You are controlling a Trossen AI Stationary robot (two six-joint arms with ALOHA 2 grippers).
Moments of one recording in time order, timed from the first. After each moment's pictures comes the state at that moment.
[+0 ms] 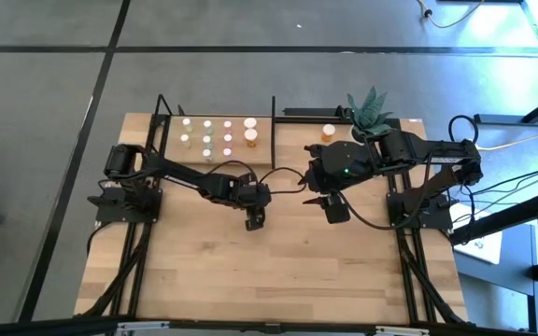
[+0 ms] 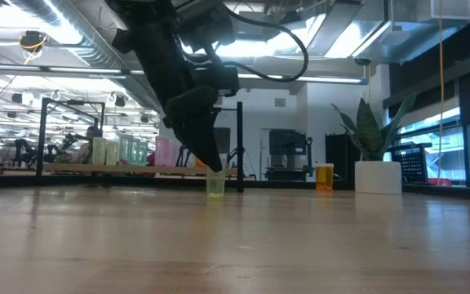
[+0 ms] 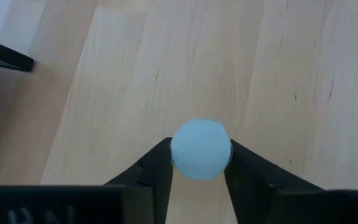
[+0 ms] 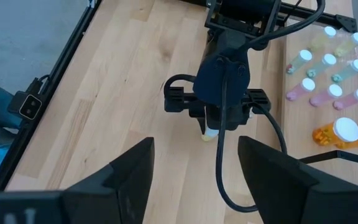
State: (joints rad) left arm -0.05 1.77 1.06 -0.31 -0.22 -0.23; right arm 0.16 1.55 1.87 -1.13 0.01 -0.11
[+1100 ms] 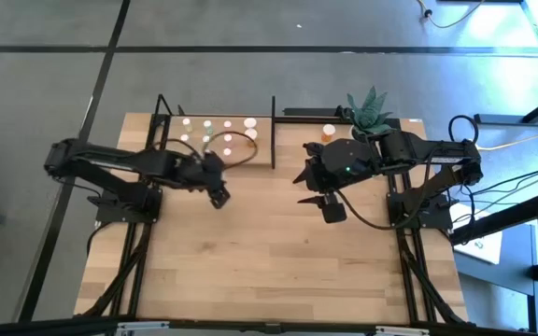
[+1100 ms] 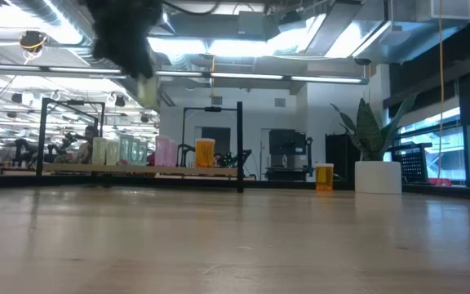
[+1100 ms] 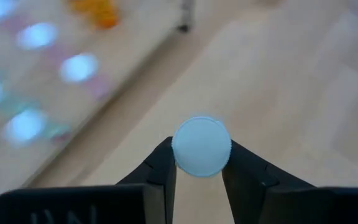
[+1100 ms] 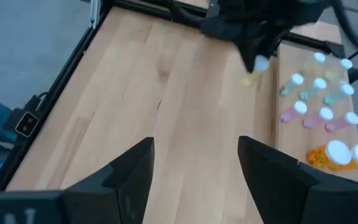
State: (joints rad) left arm -0.07 1.21 1.06 -0.89 -0.37 -0.71; right arm 0.16 1.55 1.87 -1.06 0.01 -0.14
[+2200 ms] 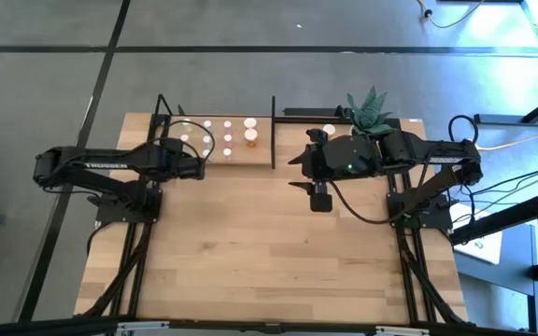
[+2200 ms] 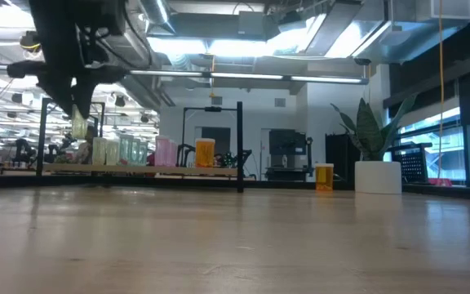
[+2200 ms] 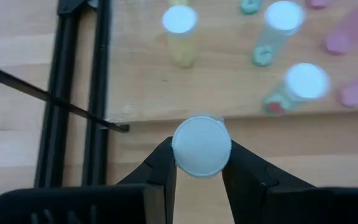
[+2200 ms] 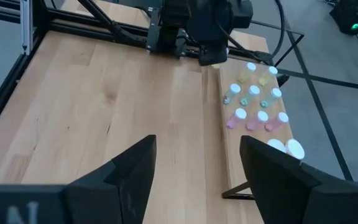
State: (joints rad) left arm 0.15 1.07 0.81 -1.21 -0.62 -1.38; right arm 0.16 1.55 1.87 -0.96 0.24 -0.08
